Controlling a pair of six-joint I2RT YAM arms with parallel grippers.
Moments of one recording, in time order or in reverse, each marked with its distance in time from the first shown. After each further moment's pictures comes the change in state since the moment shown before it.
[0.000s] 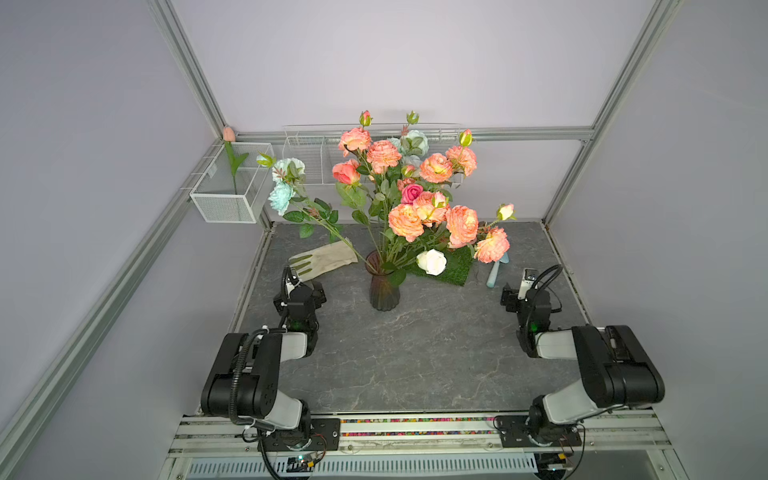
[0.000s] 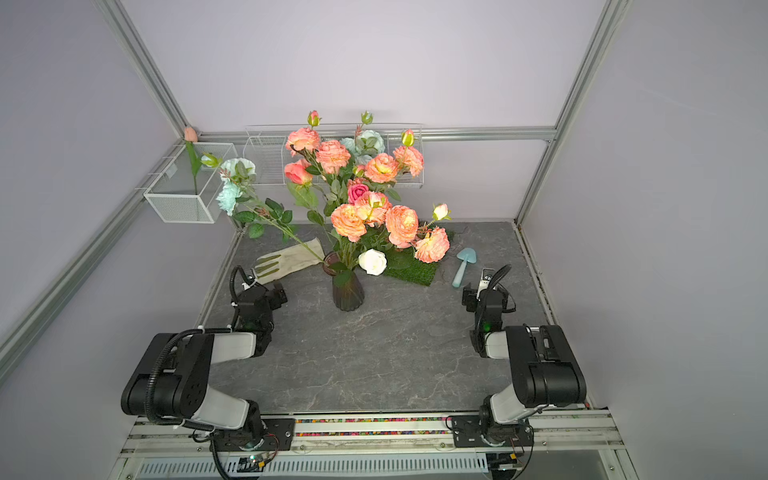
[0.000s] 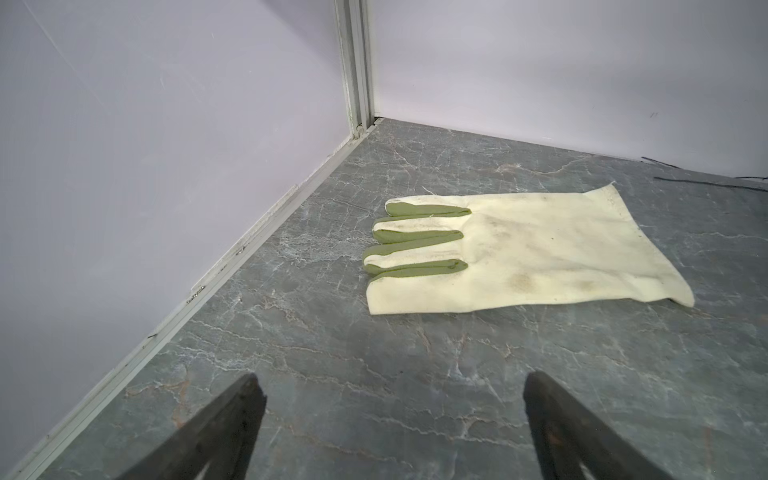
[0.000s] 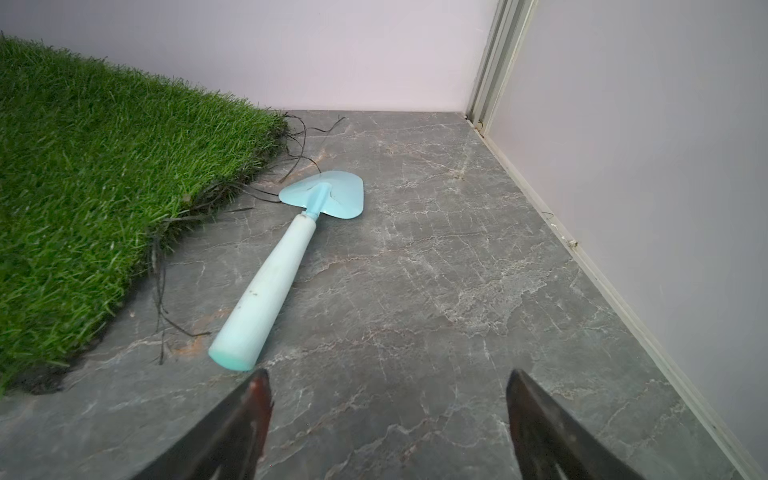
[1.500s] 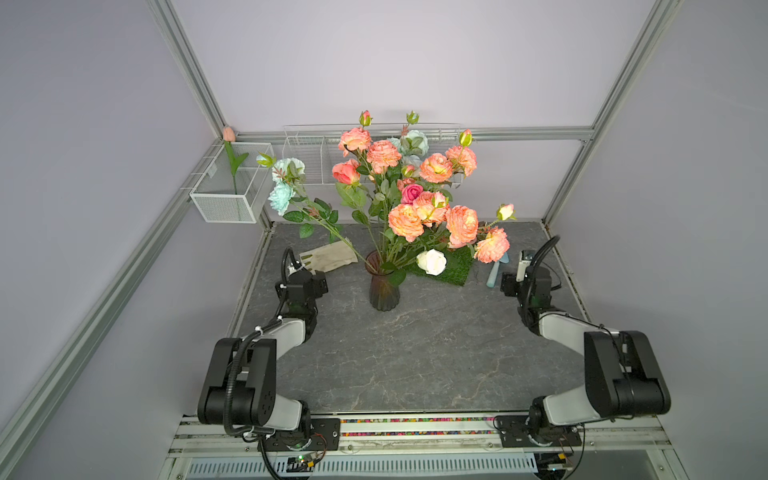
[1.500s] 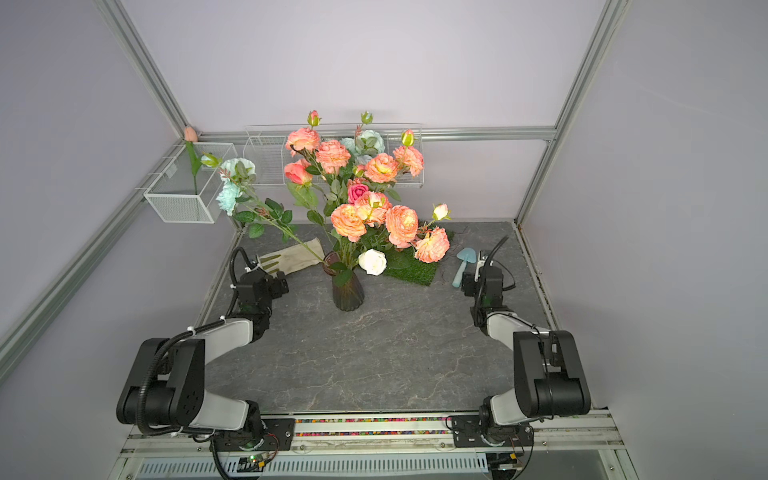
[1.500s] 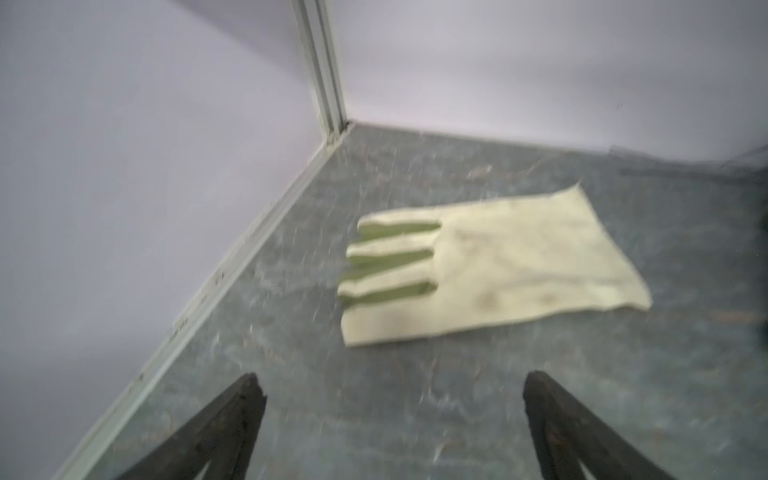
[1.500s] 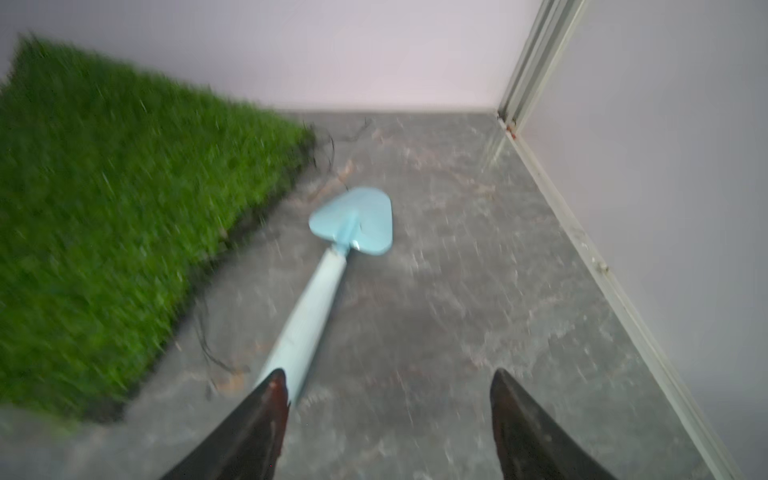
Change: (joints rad) left arm 0.000 -0.084 0.265 -0.362 0.075 0.030; right arm 0.020 -0.086 0.354 -0.514 -0.069 0.025
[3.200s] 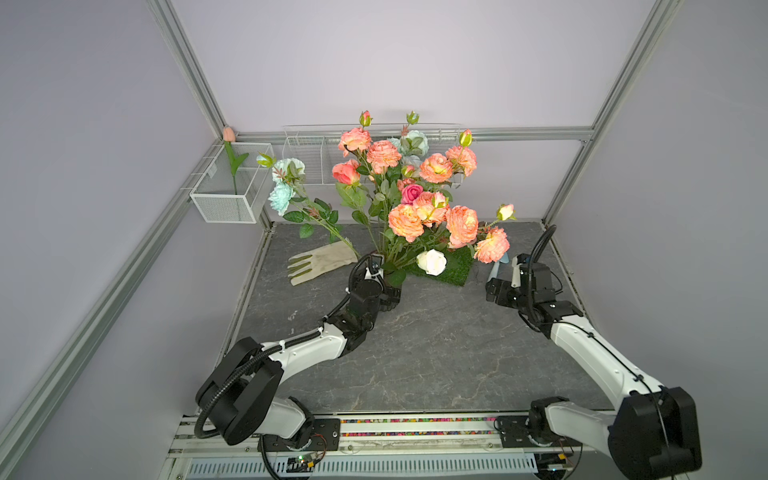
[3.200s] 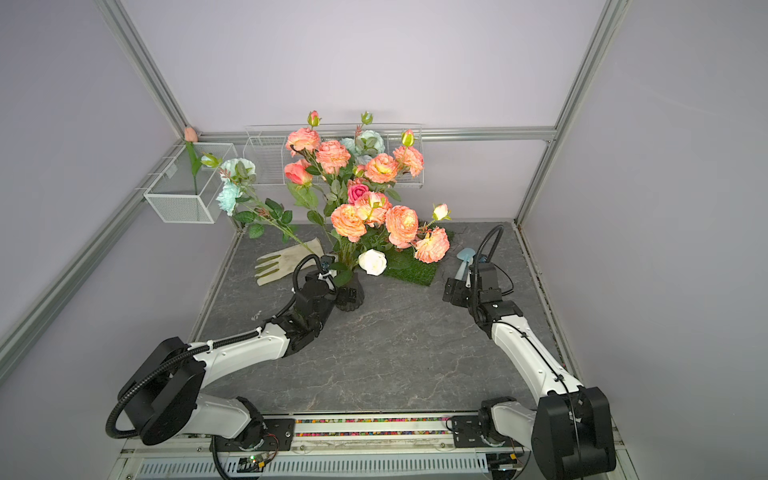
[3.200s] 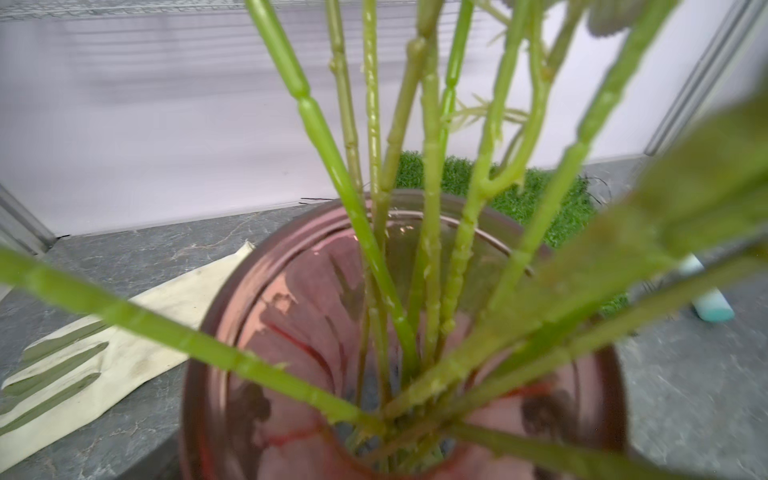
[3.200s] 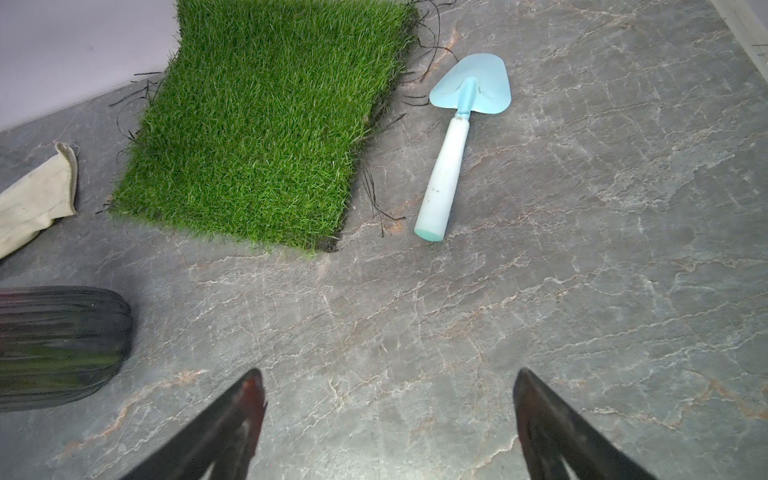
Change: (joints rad) left arm -0.640 0.019 0.021 0.105 -0.102 -0.021; right arm 0.130 -0.280 0.060 -0.667 -0.153 0.330
